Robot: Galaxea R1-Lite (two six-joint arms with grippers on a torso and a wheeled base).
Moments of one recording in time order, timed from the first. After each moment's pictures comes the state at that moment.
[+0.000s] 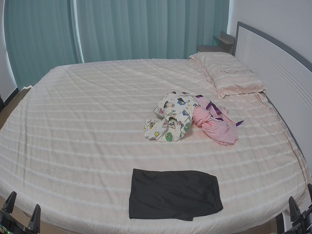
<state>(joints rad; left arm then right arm) 0.00 0.02 -0.02 0.00 0.00 0.01 0.00 0.02 -0.02 0.01 0.01 0.00</state>
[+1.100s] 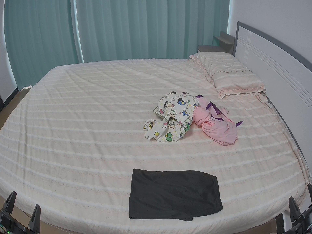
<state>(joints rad) 0.00 0.02 -0.02 0.00 0.00 0.01 0.00 0.02 -0.02 0.01 0.01 0.00</state>
